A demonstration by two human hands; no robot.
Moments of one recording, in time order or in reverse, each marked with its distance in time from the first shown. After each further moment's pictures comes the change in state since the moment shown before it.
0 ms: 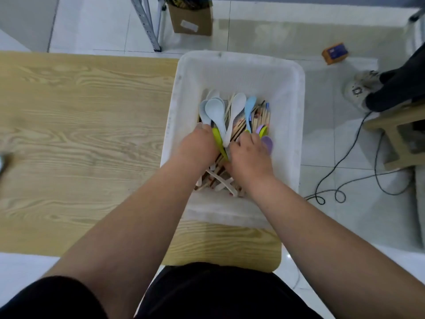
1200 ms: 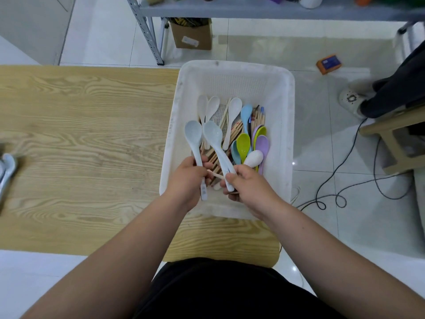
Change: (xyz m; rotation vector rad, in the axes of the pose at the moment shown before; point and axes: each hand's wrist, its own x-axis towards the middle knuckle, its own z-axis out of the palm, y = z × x) left_hand -0.092 -0.010 0.014 -1.488 -0.052 -0.460; right_hand -0.072 -0.010 -0.012 1.467 -0.365 0.471
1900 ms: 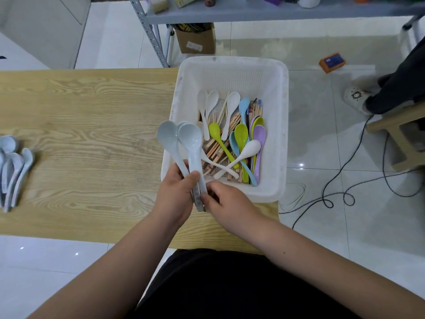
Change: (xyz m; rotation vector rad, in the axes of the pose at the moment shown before) left_hand -0.058 -0.034 -0.028 -0.028 -0.008 0.210; right_hand -0.062 0.027 0.032 -0.593 -0.124 -0.414
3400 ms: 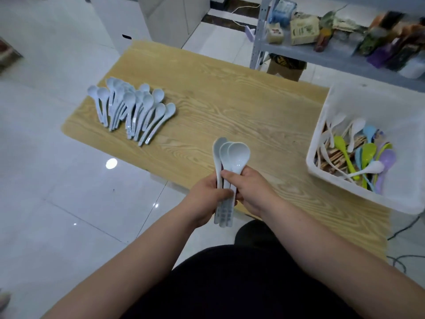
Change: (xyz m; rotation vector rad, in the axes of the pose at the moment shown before) left_hand -0.110 -0.015 -0.307 -0.021 -0.150 0.052; right_hand 0.033 -0.165 0.268 0.530 -0.124 0.169
